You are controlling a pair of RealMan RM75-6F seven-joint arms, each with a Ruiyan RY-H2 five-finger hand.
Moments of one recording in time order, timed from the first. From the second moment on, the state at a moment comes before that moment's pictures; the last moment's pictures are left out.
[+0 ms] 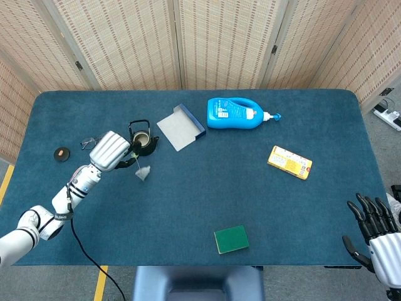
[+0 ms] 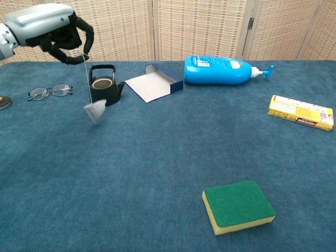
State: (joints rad) left arm -0.88 -1.50 -0.06 -0.87 1.62 1.22 -0.40; right arm -0.07 -1.12 -0.02 -1.51 -1.82 1.80 0.06
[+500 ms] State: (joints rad) left arm -1.01 -1.52 -0.11 -0.72 1.60 1.07 -0.50; right arm -0.03 -1.09 0.02 -1.54 -1.68 1.72 0.13
